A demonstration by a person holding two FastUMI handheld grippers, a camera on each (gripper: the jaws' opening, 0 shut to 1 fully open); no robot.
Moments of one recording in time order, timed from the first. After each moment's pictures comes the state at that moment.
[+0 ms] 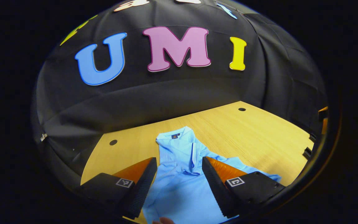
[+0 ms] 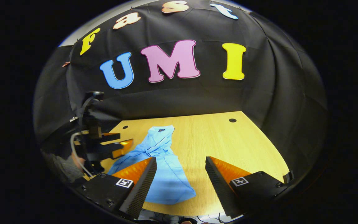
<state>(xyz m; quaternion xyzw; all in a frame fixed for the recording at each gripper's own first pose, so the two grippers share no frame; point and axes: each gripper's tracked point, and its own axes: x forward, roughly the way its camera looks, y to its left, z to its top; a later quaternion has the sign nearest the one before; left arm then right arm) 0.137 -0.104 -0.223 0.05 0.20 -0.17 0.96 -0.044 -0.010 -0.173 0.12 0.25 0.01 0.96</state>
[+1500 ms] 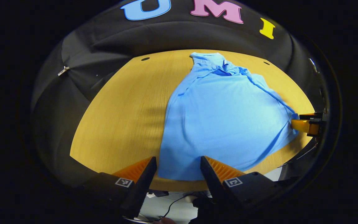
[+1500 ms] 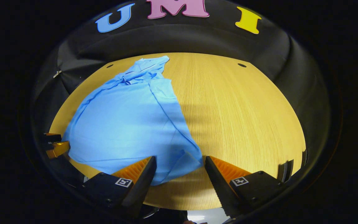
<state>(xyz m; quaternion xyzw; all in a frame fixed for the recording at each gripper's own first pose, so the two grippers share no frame) -0.051 0.009 -0.405 0.02 0.45 -0.05 0.89 -0.087 0.025 -0.393 0.05 0.47 0.02 0.88</state>
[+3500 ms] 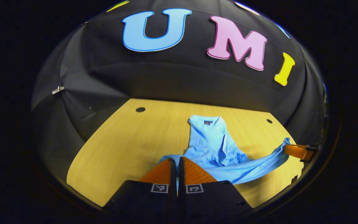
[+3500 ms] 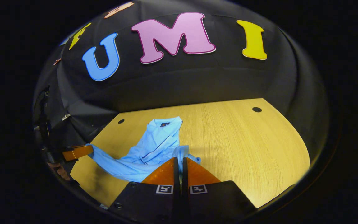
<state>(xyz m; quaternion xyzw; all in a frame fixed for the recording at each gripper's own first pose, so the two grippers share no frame) 0.180 -0.024 -0.264 -0.08 0.27 -0.04 0.96 0.120 0.037 -0.268 0.14 0.29 0.05 0.95</state>
